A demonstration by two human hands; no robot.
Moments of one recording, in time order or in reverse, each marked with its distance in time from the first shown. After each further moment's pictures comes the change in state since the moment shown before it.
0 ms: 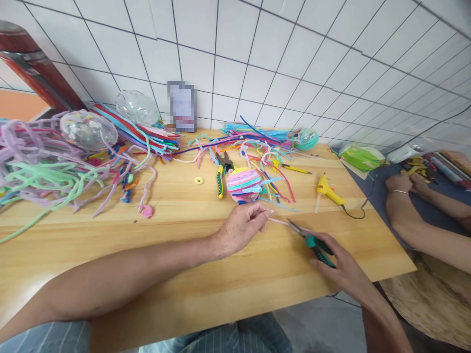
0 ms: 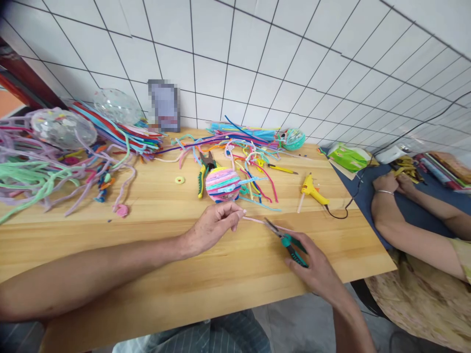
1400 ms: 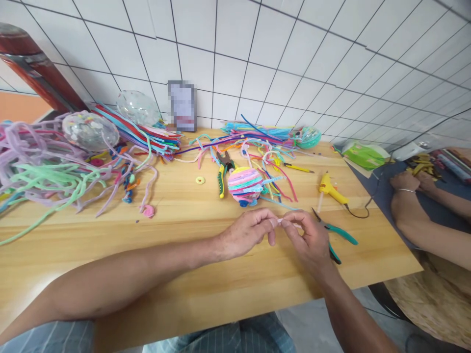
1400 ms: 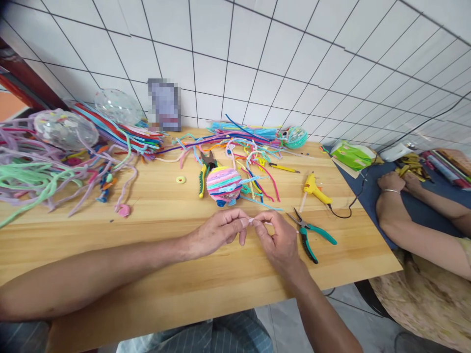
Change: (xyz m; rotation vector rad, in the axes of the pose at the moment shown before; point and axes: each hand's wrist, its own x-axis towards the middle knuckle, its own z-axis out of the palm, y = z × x) left_hand -0.009 0.008 0.002 -0.163 -0.236 -0.160; right_hand 0.060 -0.108 0.054 0.156 0.359 -0.370
